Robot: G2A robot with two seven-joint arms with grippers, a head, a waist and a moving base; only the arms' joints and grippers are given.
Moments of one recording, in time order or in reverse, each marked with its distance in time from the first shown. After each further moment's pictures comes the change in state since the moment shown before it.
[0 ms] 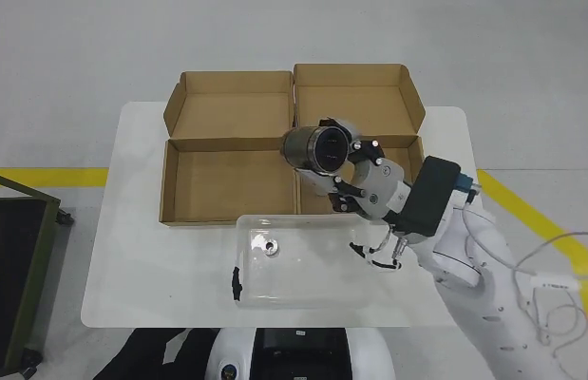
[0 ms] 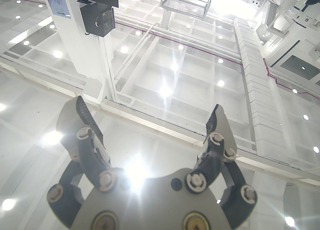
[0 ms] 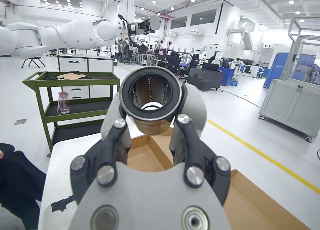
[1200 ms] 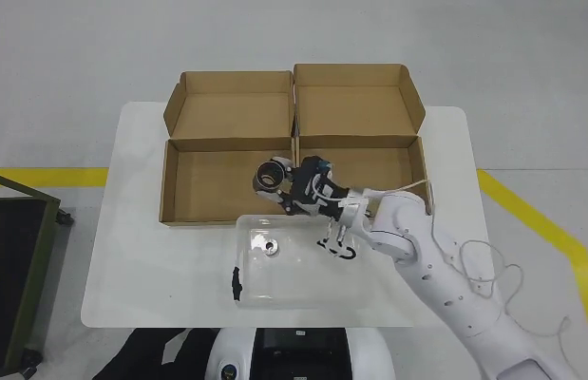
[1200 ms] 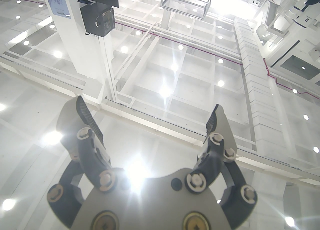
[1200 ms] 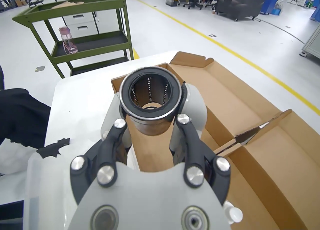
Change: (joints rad) left arm 0.000 0.000 0.000 0.000 0.000 0.000 0.000; right arm 0.209 -0.070 -0.288 0.423 -0.047 0.003 0.256
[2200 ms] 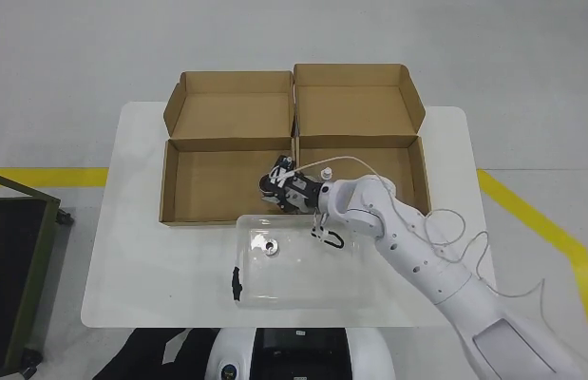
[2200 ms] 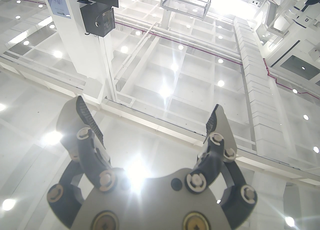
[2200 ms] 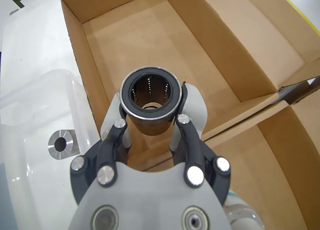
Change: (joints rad) left arm 0.000 0.000 0.000 0.000 0.000 0.000 0.000; right arm 0.191 -0.094 -0.170 0.340 0.027 0.035 0.240
